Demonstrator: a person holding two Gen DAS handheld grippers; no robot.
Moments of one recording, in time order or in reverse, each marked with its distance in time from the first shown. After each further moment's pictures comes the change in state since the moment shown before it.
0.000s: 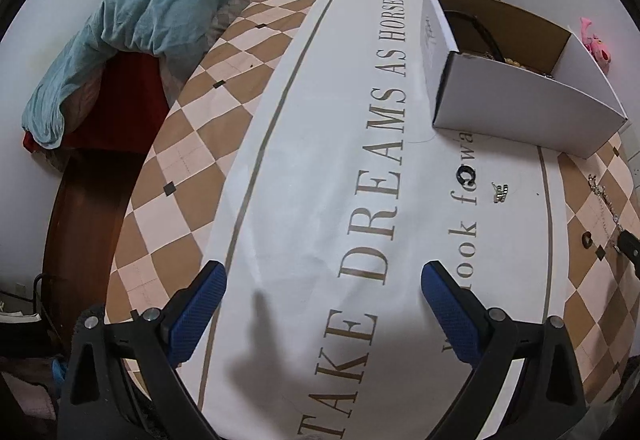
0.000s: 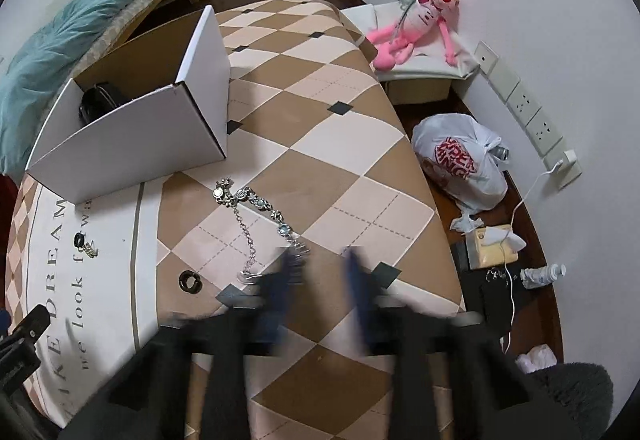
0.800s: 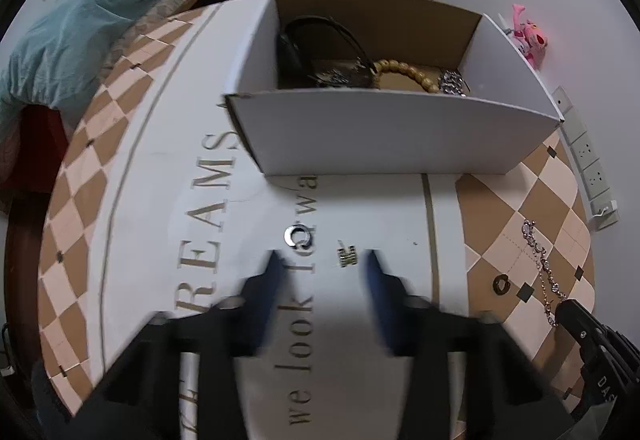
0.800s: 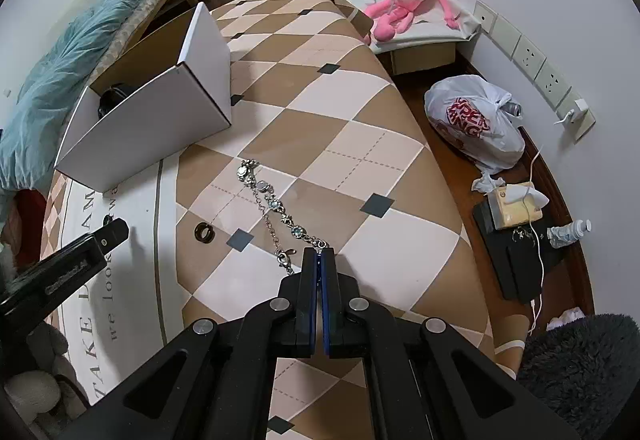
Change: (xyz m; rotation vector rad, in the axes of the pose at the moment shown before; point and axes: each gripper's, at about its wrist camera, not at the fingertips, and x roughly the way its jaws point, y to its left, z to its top) left arm 0.011 -0.079 0.033 0.119 -0.036 -0.223; right arm -0.014 -0.023 -0.027 0.109 0.060 0.103
